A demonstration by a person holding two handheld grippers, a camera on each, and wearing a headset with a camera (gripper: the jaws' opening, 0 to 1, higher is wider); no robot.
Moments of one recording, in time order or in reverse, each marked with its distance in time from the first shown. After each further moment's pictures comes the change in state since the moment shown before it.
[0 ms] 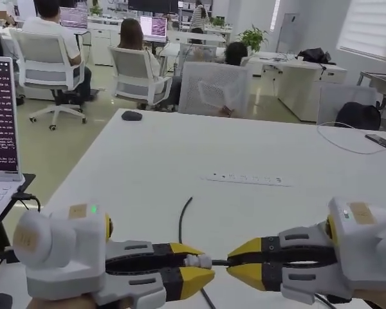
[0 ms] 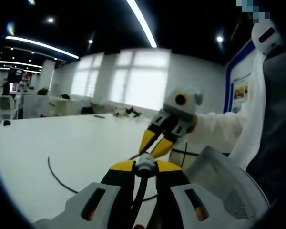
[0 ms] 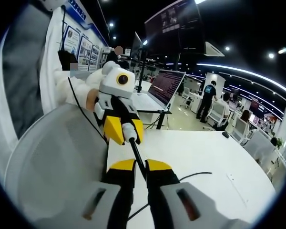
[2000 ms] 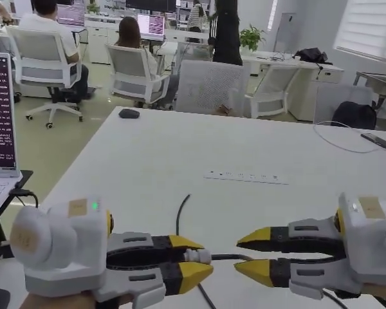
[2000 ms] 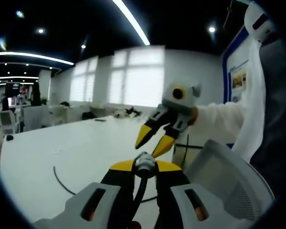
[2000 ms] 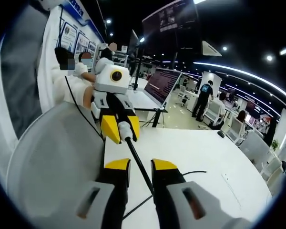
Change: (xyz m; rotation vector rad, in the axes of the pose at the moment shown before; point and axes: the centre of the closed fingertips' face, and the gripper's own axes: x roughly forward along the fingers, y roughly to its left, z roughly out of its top) left arm 0.002 -0.004 0.003 0.109 0.017 0.011; right arm 0.000 0.002 0.010 -0.044 0.026 -0.014
